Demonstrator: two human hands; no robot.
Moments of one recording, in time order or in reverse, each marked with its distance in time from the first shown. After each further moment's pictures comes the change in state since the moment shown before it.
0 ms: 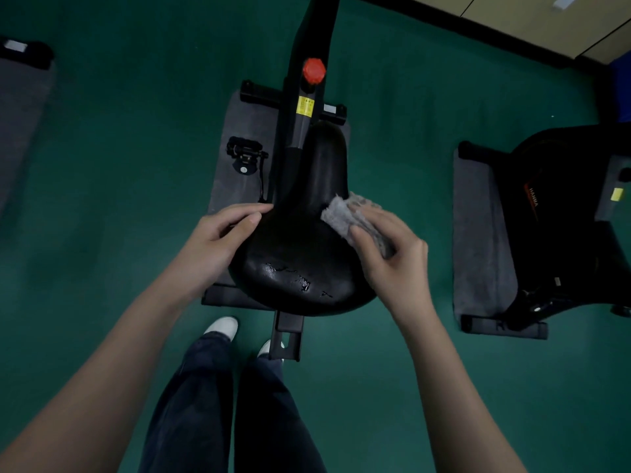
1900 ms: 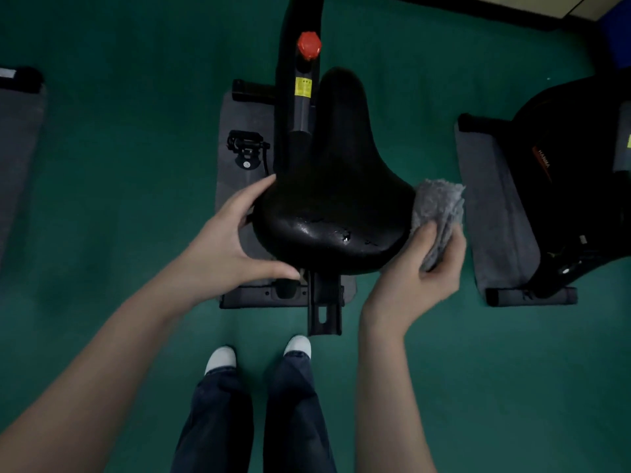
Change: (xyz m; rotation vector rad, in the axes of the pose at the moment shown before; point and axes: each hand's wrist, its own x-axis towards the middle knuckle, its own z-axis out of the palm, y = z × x) left_hand -0.025 -0.038 -0.028 0.235 -0.269 0.121; right_hand -0.071 -0.028 0.077 0.409 1.010 0.464
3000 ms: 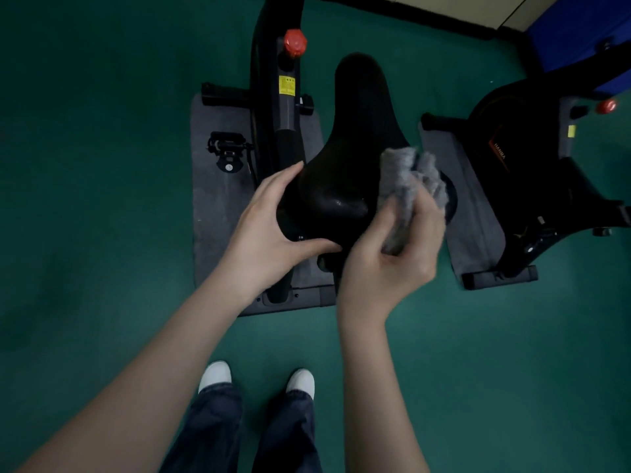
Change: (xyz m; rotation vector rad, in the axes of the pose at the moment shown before) left_hand 0.003 -0.018 0.008 -0.038 0.125 0.132; right_hand -0.067 0.013 0.033 -0.223 0.023 -0.668
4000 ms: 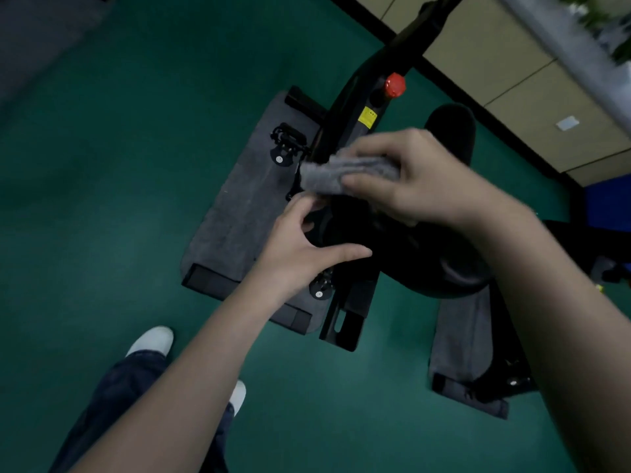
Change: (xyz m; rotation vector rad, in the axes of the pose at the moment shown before) left_hand -0.025 -0.017 0.049 -0.448 0.415 -0.162; right_hand 0.111 -0.036 0.060 -0.091 -1.745 -0.795
